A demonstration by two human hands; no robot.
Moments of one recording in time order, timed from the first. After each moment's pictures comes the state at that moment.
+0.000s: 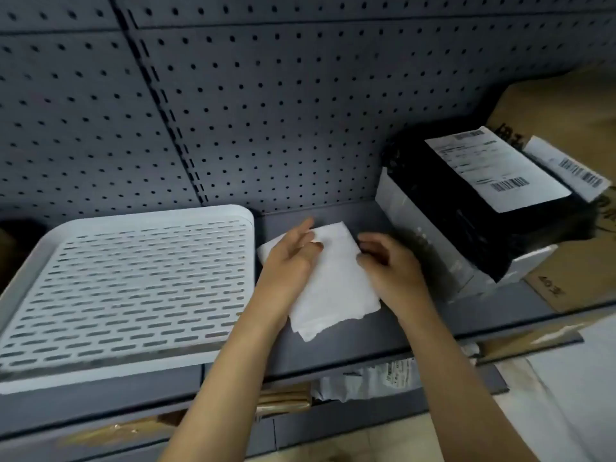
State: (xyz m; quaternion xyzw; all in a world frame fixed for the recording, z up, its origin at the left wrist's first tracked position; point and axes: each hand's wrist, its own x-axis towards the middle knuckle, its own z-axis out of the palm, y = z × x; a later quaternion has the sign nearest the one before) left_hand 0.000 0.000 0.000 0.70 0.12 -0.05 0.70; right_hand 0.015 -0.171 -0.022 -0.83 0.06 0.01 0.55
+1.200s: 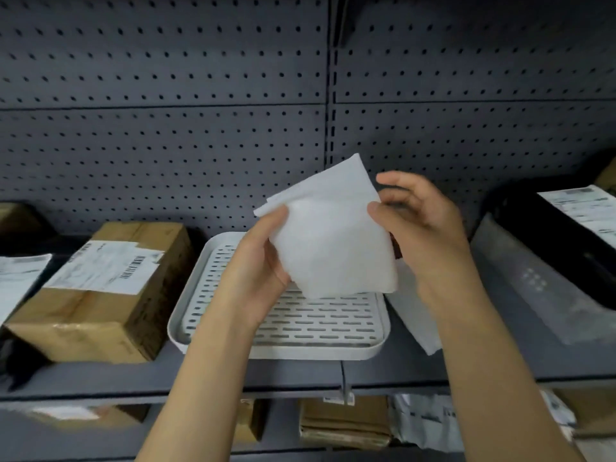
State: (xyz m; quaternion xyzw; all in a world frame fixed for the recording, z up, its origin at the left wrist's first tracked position) left_hand -0.075 0.198 0.095 0.46 0.09 0.01 0.89; right_hand -0.046 0.008 0.126 -0.72 -0.10 -0.08 0.68
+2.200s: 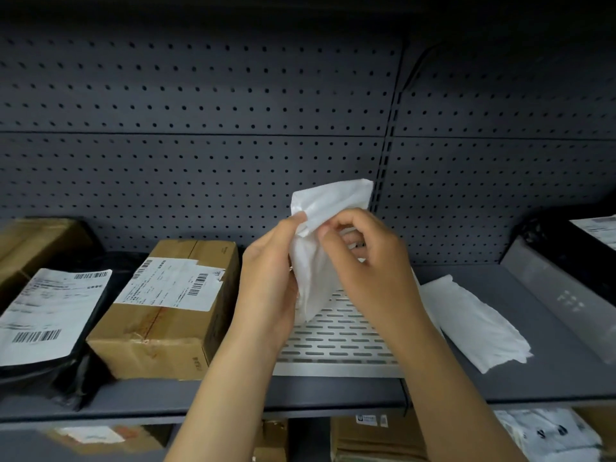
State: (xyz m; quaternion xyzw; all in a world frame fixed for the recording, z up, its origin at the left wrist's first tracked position) left_hand -0.116 0.259 0.131 0.51 0.09 0.11 0.85; right_hand -0.086 0.140 0.128 -0.81 -0.20 -0.16 0.52
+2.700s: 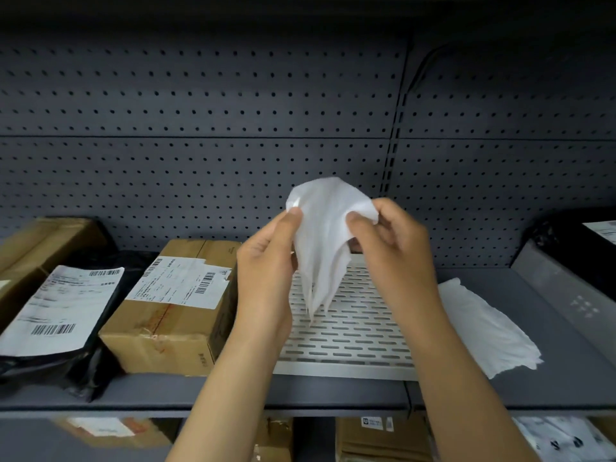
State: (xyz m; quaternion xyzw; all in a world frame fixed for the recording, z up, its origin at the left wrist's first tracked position) left_hand -0.119 0.257 0.131 0.56 0.11 0.21 0.79; right_hand -0.086 0.127 0.143 -0.76 -0.14 -0.11 0.63
